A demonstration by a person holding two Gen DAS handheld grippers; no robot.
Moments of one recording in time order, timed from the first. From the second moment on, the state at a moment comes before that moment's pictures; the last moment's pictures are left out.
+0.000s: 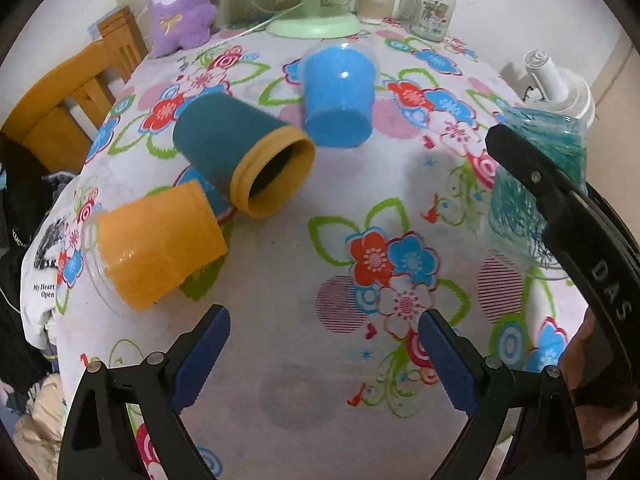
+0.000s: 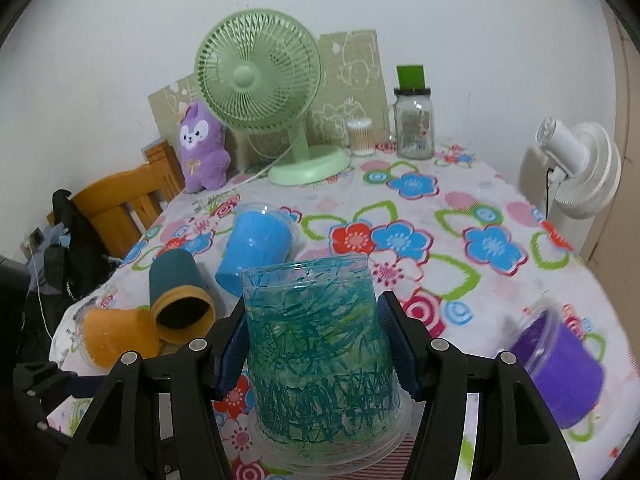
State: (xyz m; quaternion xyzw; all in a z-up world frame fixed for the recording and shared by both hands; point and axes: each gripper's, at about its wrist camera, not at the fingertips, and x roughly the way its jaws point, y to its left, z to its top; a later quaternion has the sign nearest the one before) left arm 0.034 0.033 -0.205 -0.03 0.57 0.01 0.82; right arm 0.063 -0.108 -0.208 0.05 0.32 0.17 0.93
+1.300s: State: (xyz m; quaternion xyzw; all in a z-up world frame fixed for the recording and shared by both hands) left arm 0.036 0.024 -0.221 0.02 0.63 0.00 0.77; right arm 0.054 -0.095 -0.222 -0.03 0.54 0.14 0.83
